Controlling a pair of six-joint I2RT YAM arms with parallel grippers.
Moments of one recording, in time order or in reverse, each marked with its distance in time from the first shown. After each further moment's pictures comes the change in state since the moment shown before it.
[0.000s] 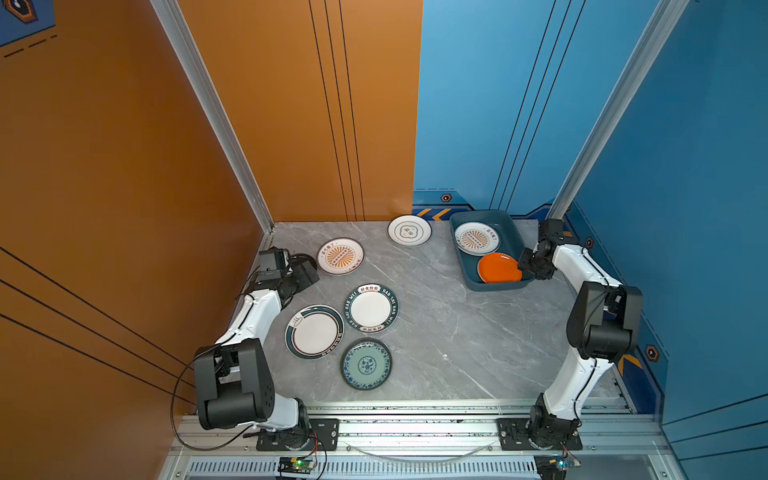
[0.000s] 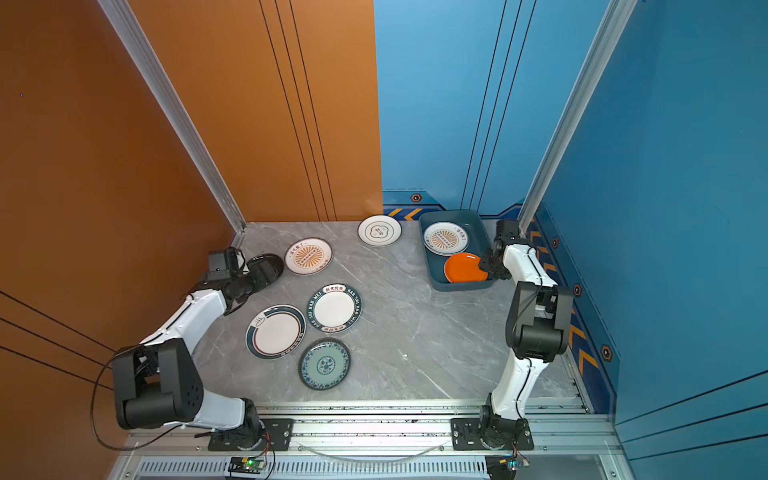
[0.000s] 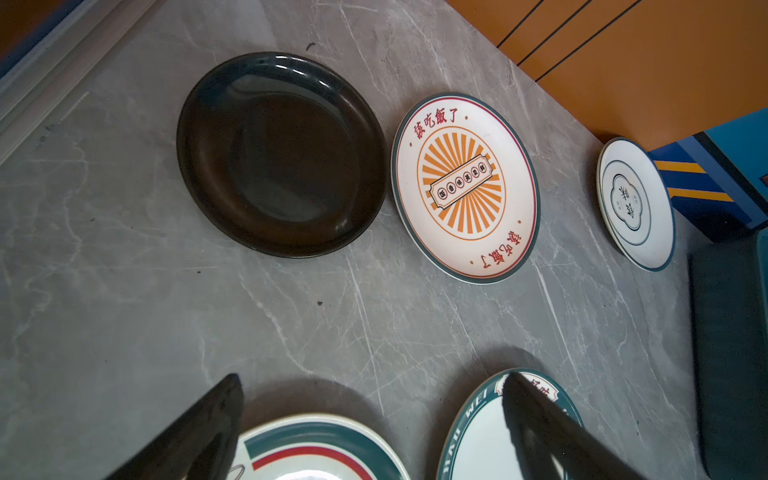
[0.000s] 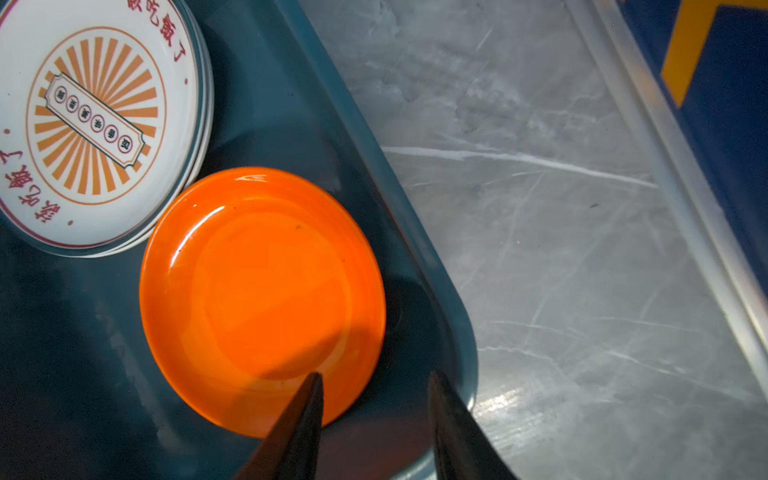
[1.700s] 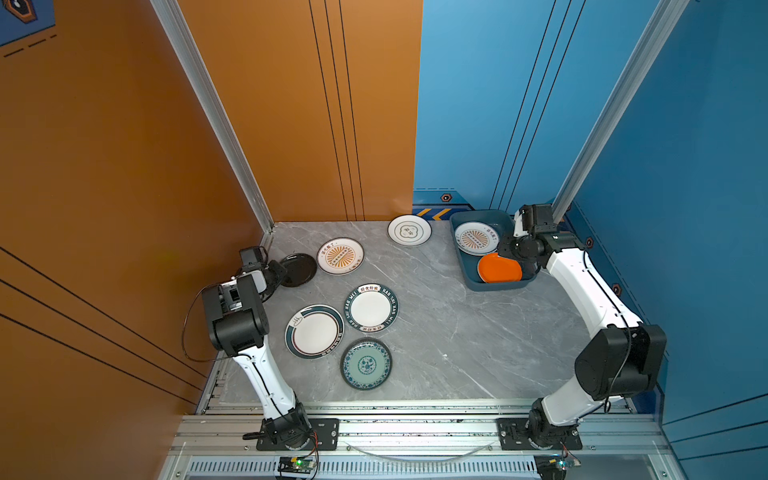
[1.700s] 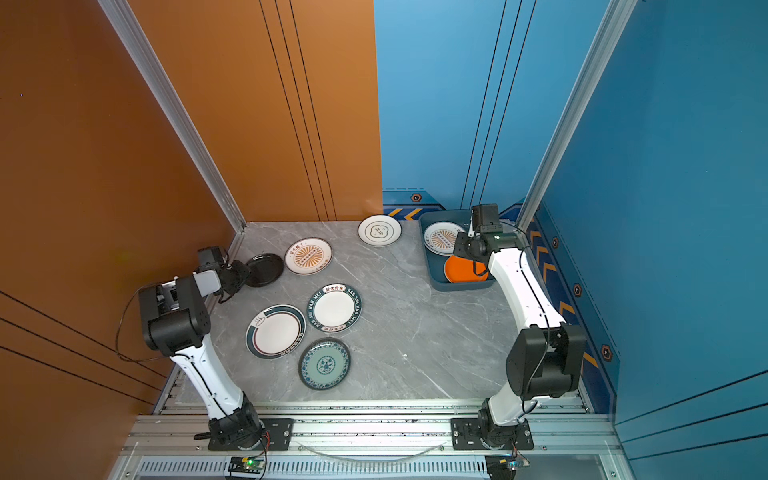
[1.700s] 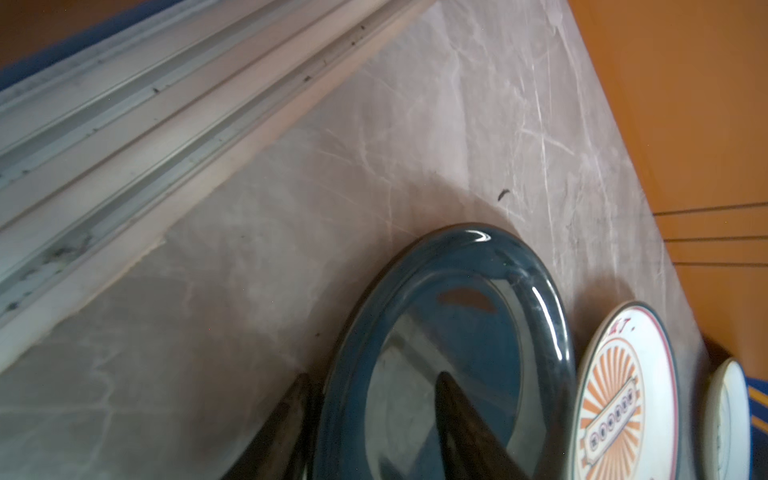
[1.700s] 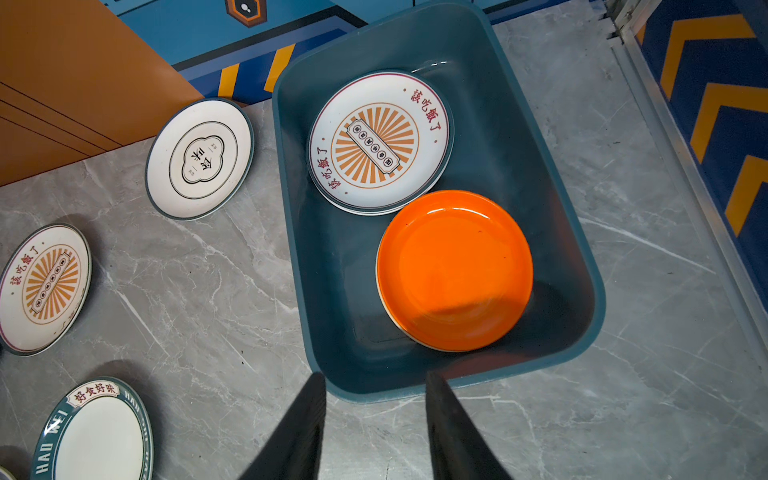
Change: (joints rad) left arm 0.213 0.597 0.304 0.242 0.070 -0.172; right arm 0.226 -0.280 -0.009 -0.011 -0.053 -0.011
